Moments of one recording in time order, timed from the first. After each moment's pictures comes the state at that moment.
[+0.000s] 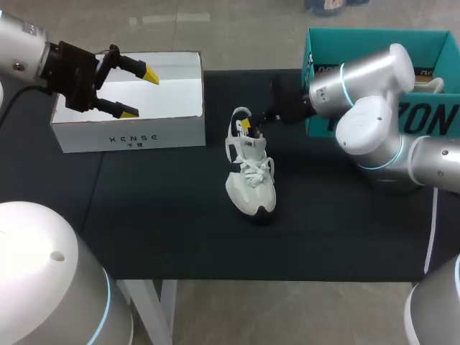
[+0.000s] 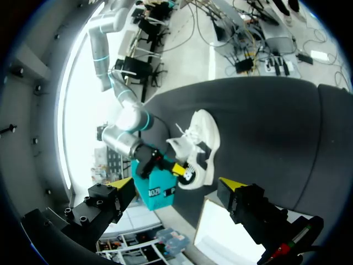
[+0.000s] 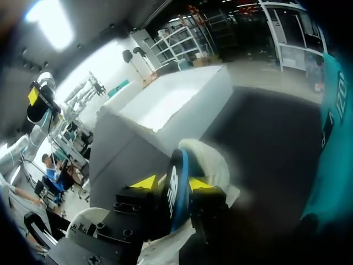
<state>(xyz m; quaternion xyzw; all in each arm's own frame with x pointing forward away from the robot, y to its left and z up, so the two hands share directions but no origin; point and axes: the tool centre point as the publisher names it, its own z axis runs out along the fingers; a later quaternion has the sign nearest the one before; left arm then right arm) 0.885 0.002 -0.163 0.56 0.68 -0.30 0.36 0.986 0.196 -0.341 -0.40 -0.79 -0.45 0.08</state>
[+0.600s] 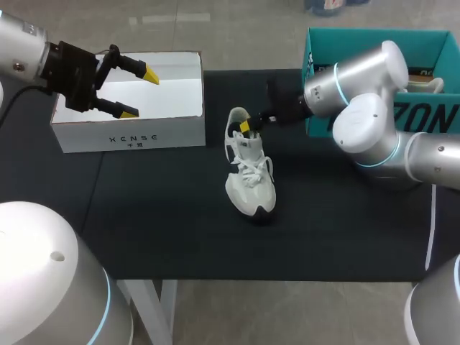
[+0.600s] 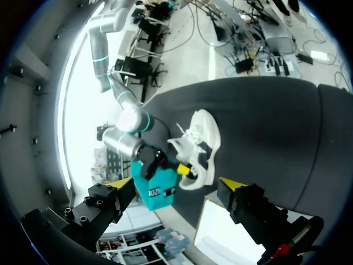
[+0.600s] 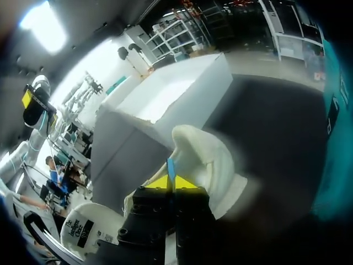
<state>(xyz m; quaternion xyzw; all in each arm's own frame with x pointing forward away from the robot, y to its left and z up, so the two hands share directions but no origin) 0.885 0.002 -0.163 0.56 0.68 -0.30 0.36 0.974 0.203 -0.356 -0.42 -0.79 -0.43 0.11</state>
